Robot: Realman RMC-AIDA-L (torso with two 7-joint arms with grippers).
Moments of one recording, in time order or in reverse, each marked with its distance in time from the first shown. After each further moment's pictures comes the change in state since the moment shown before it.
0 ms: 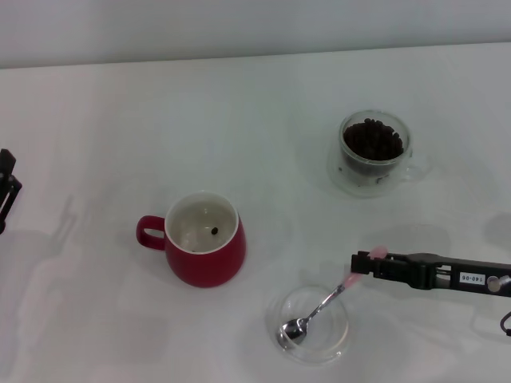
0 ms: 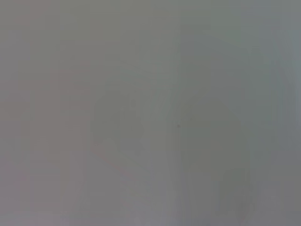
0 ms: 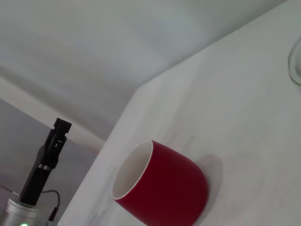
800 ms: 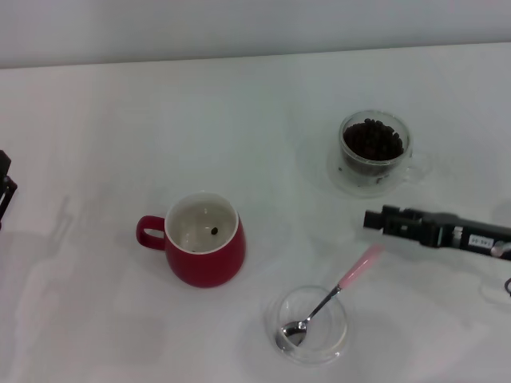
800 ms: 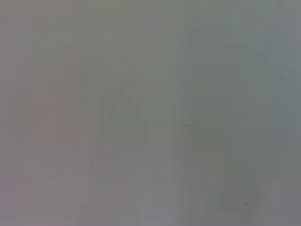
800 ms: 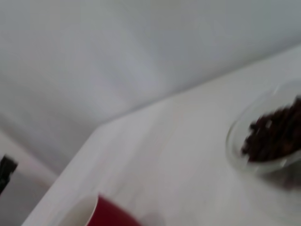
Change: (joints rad) left arm 0.005 0.000 0.000 0.000 -0.011 0.000 -0.003; right arm 0.008 0.004 0.116 -0.010 0.007 0.108 -0.109
